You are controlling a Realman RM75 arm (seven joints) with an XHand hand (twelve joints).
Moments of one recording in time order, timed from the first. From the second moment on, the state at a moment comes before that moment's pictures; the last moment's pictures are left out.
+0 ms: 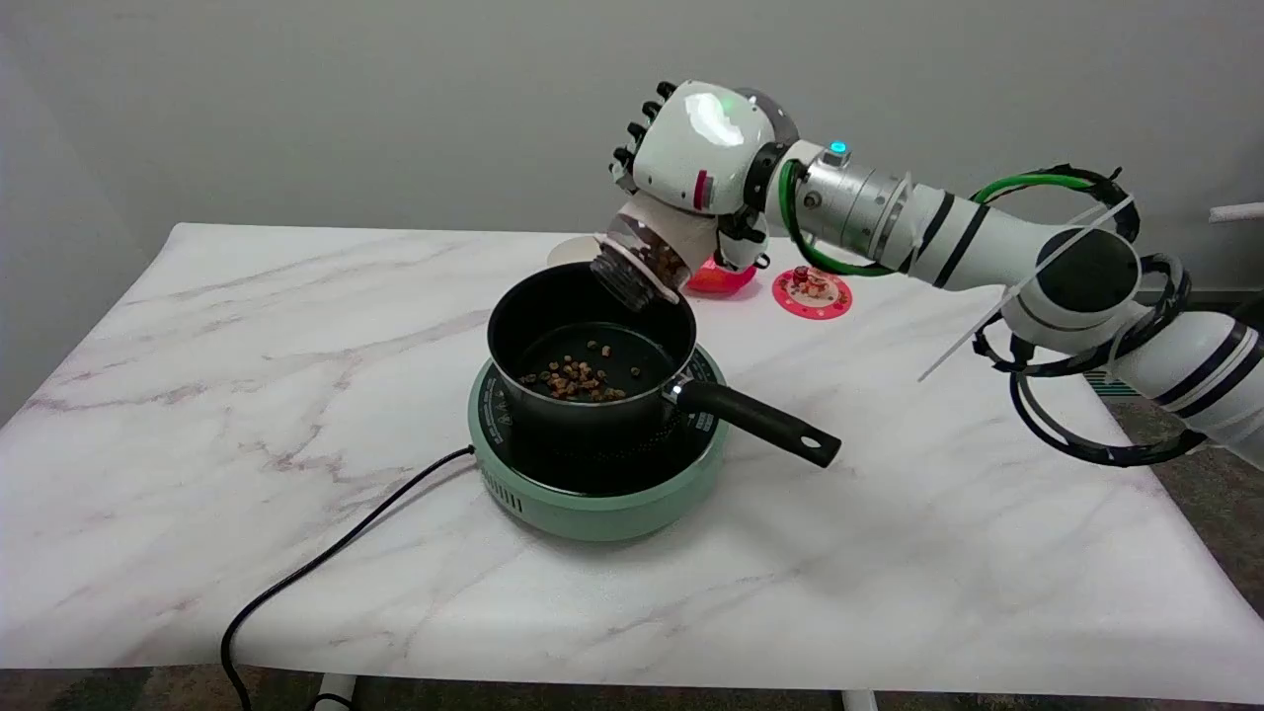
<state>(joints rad) 0.60 -0.65 -2.14 1.68 -1.18 0.23 1.56</state>
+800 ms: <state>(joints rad) 0.59 -0.63 -2.02 1.59 -0.54 0.20 1.43</state>
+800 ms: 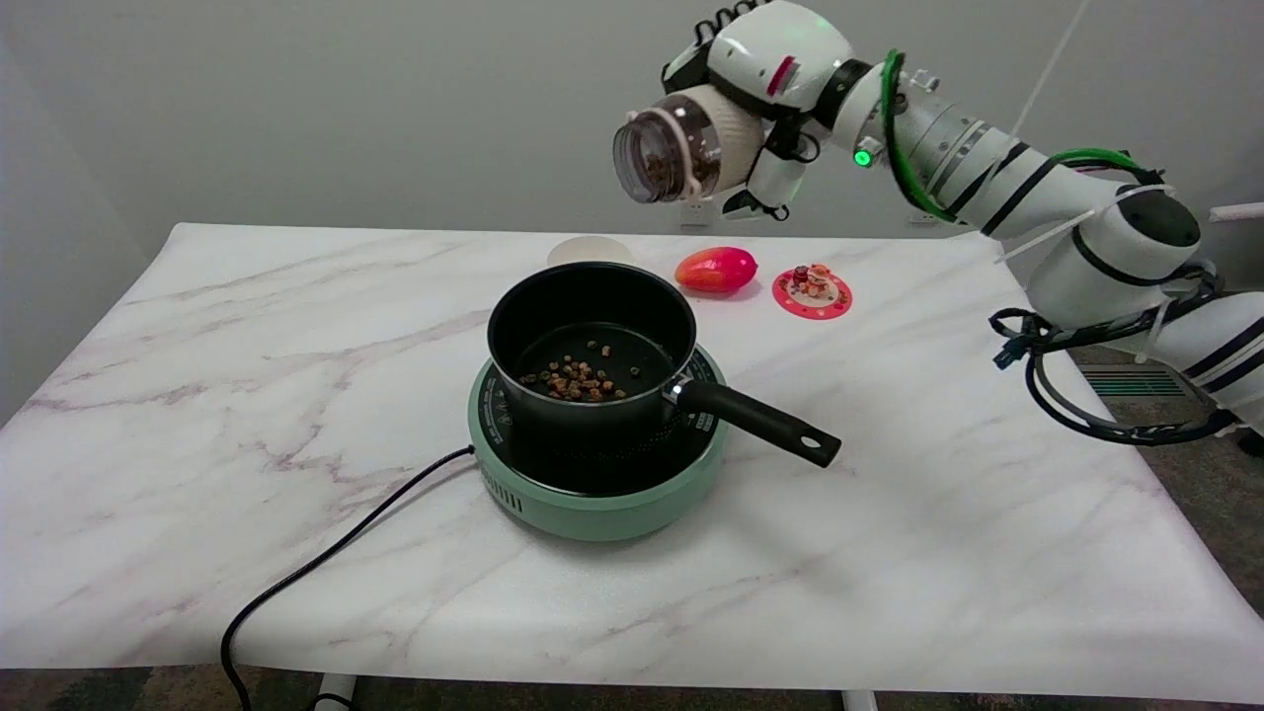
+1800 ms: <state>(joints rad) 0.16 -0.64 -1.62 1.25 0.39 0.43 1.41</state>
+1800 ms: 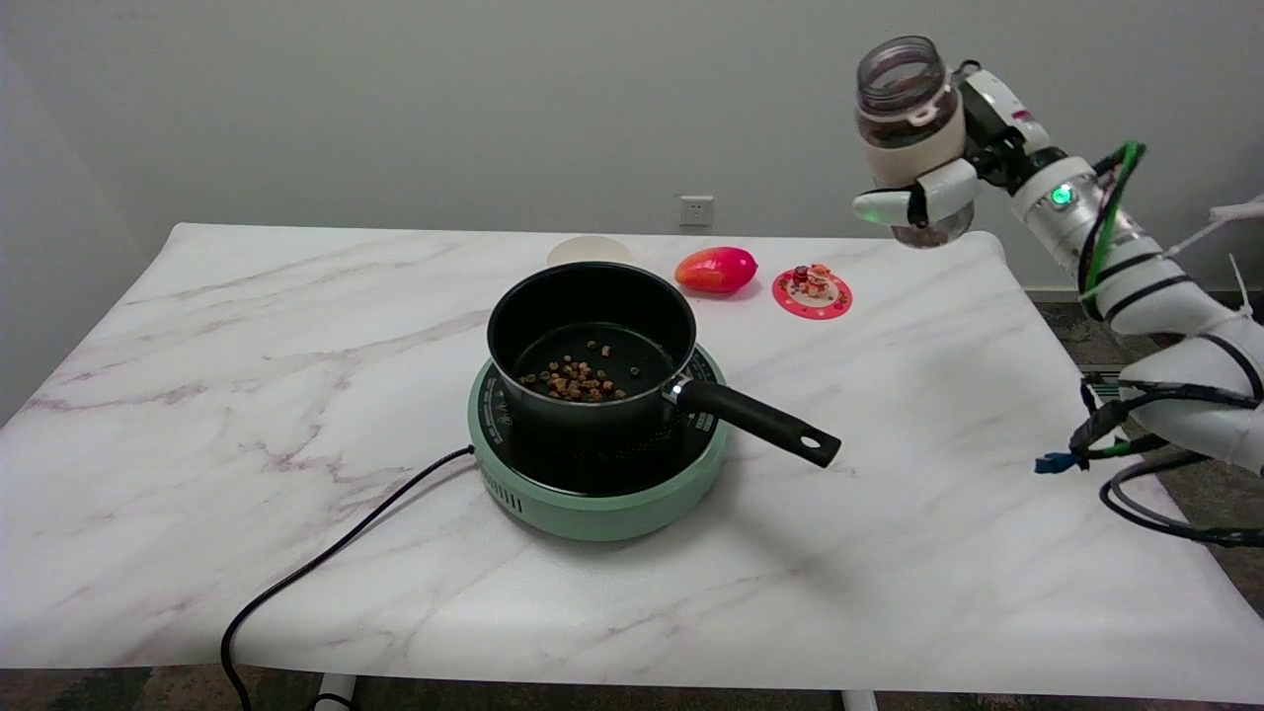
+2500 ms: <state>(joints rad) 0.08 -0.76 -1.68 0.93 0.71 0.67 1.44</state>
